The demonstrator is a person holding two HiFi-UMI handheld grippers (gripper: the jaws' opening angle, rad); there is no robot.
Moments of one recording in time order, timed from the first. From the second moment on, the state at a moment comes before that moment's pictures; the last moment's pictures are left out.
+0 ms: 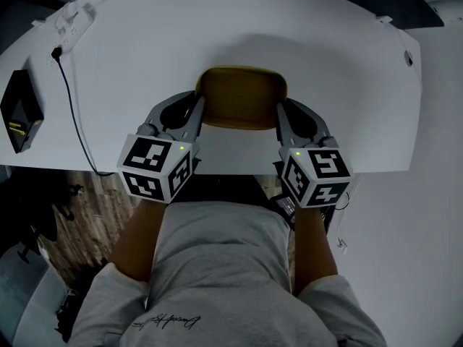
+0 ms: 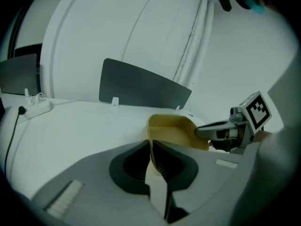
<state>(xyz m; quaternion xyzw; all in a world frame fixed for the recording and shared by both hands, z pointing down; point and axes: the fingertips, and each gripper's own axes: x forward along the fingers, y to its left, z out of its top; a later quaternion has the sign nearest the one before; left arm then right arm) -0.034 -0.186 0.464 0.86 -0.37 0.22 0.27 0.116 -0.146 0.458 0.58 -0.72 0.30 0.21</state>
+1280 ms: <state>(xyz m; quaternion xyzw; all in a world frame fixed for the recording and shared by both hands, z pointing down) -0.033 -0.168 0.380 0.87 -0.40 0.17 0.24 0.119 -0.133 0.374 0.59 -0.75 0.25 0.18</state>
